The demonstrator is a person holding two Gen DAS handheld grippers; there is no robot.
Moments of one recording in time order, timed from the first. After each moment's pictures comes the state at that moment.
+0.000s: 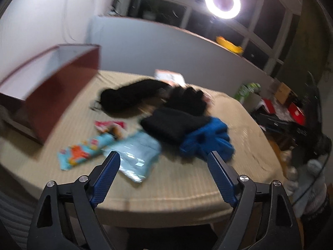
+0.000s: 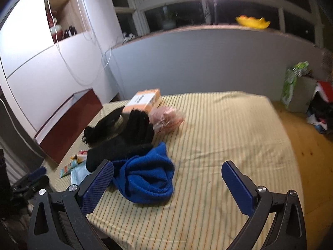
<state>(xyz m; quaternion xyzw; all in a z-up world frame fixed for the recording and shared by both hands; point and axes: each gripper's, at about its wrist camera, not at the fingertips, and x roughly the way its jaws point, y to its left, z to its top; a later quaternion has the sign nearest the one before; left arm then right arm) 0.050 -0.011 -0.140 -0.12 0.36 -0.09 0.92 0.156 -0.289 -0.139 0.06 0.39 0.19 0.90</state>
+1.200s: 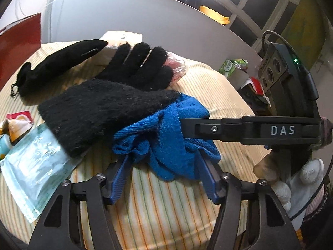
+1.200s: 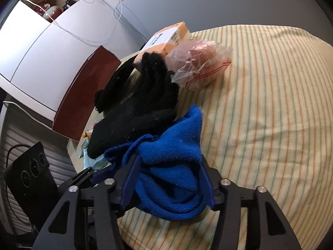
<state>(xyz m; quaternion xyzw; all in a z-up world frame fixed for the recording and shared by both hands) 0.141 -0.095 -0.197 -0.13 0.42 -0.17 0.88 0.229 -0.252 -0.216 0.11 0.53 0.33 0.77</state>
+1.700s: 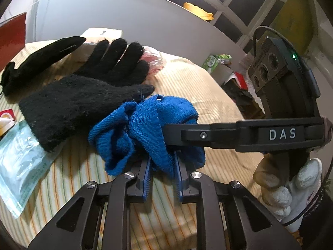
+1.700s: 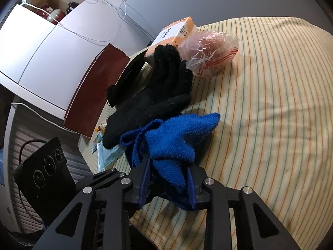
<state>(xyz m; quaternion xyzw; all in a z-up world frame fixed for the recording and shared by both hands) 0.137 -0.106 -0.195 -0.14 0.42 -0.23 0.87 0.204 -0.255 -0.211 0.14 0.54 0.33 0.76</state>
